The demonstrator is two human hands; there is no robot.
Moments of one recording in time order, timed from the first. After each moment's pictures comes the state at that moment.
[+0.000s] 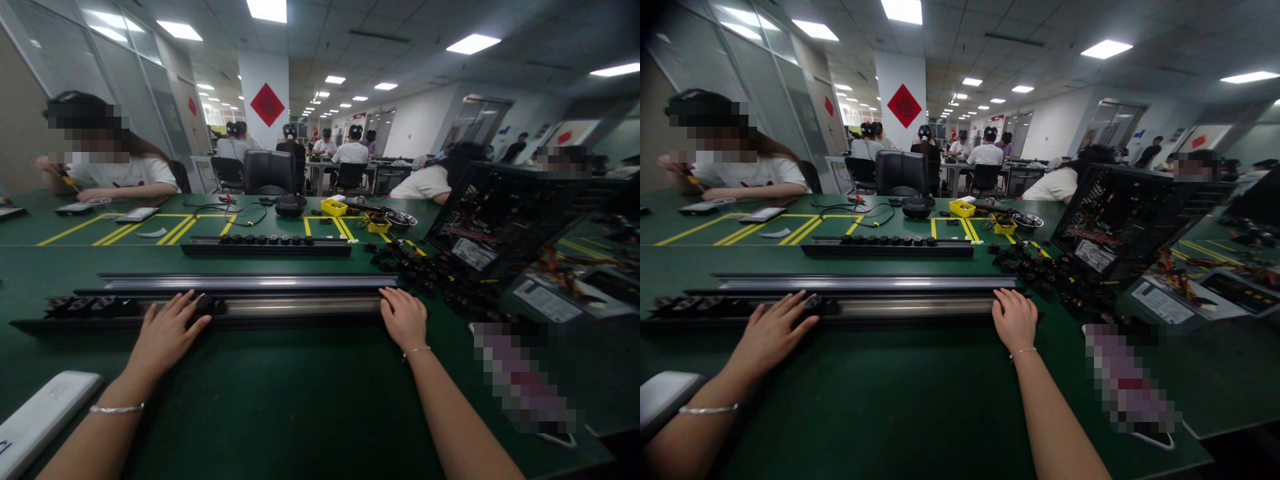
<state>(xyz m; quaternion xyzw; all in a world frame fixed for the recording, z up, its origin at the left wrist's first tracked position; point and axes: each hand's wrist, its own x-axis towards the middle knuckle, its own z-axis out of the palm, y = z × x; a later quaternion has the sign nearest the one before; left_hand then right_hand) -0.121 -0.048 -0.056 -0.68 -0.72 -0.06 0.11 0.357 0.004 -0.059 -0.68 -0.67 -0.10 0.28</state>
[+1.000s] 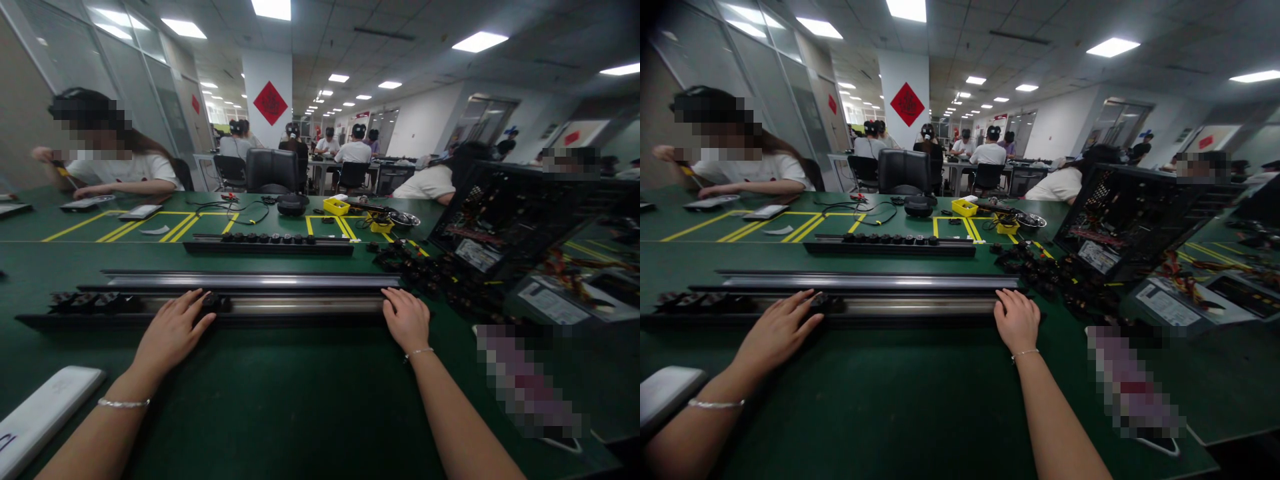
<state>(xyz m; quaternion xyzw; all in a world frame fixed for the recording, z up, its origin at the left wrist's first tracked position) -0.120 -0.044 -0.057 -0.74 -0.65 -0.11 0.16 0.357 0.004 -0.059 -0.67 -0.68 -0.11 0.27</state>
